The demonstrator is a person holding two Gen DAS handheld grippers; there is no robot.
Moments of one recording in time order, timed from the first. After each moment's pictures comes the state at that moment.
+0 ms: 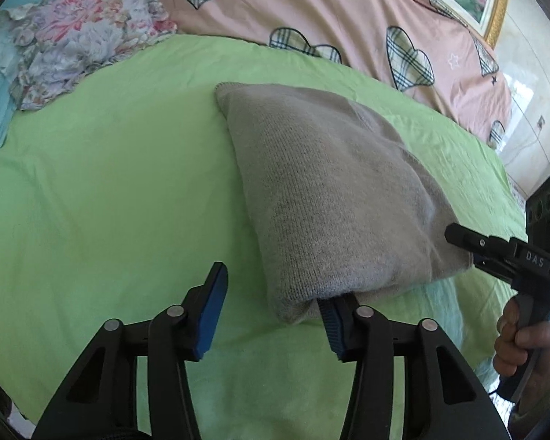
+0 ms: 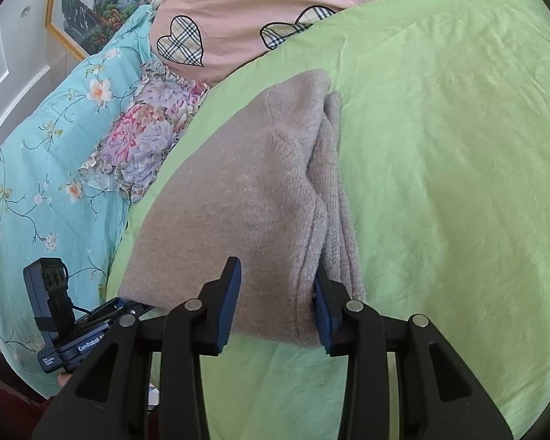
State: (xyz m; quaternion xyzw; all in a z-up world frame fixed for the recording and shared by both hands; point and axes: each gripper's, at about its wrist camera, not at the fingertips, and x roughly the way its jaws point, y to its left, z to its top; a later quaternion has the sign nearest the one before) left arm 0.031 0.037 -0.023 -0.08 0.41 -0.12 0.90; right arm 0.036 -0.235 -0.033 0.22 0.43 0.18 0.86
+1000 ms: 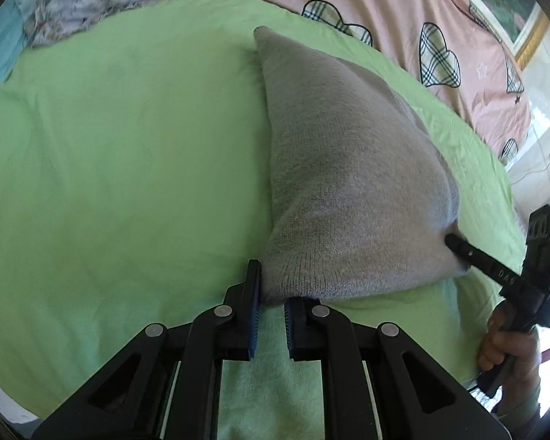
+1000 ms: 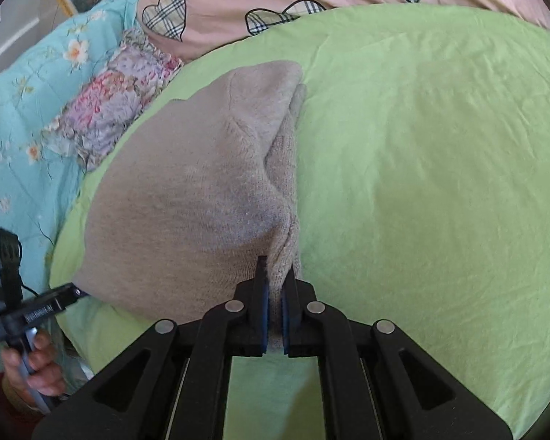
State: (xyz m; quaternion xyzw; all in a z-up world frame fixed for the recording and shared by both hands) left arm 0.046 0.060 -0.051 -0.14 0.48 -0.11 0.86; right arm 0.045 -0.247 -0.051 0.10 0.46 0.13 0.88
